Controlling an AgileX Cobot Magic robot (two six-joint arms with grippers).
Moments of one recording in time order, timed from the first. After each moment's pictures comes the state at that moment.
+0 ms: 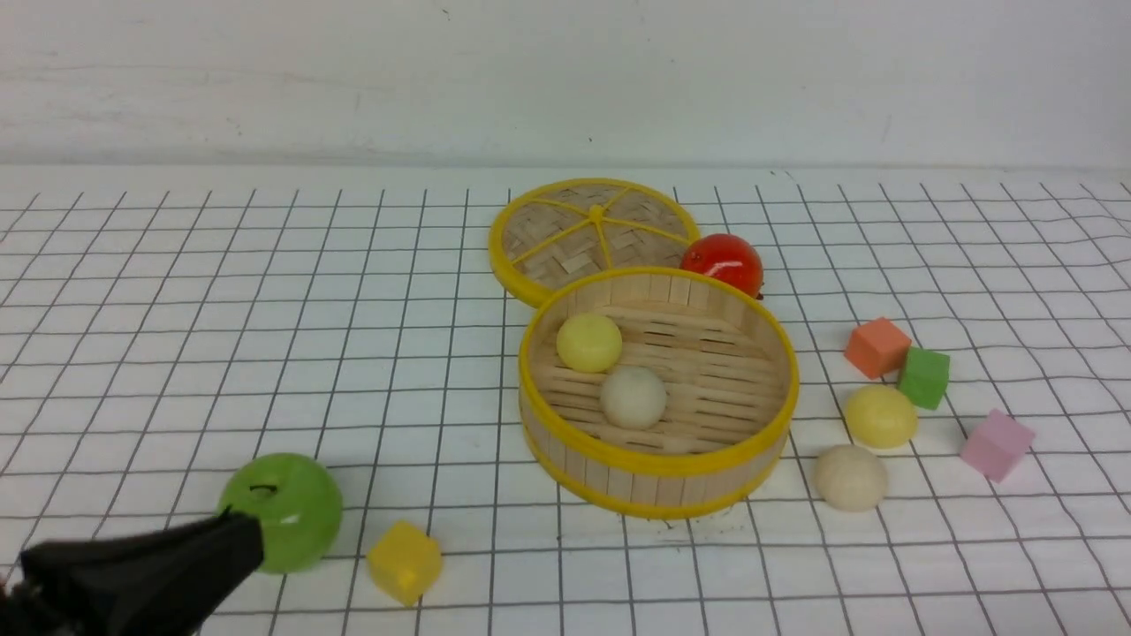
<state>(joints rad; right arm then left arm) 0.06 -0.01 0.03 0.39 0.13 0.29 -0.61 0.42 -0.29 -0.15 0.12 -0.08</state>
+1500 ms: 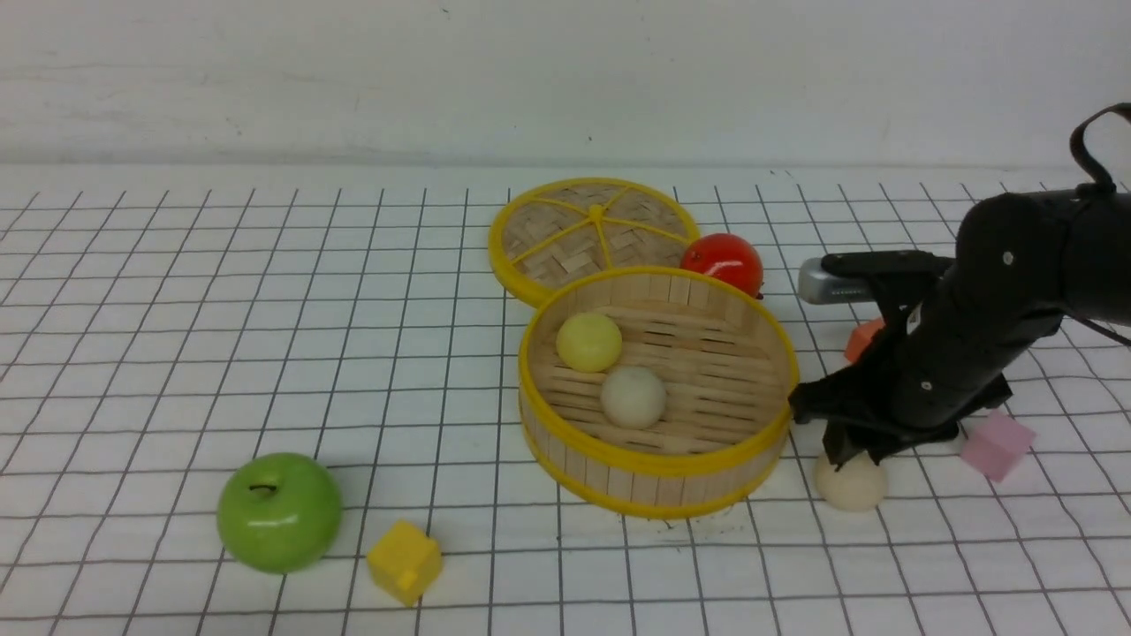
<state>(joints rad) 0.25 1.82 -1.22 0.13 0.71 0.03 -0.61 0.27 -0.09 -0.16 0.12 -0.08</state>
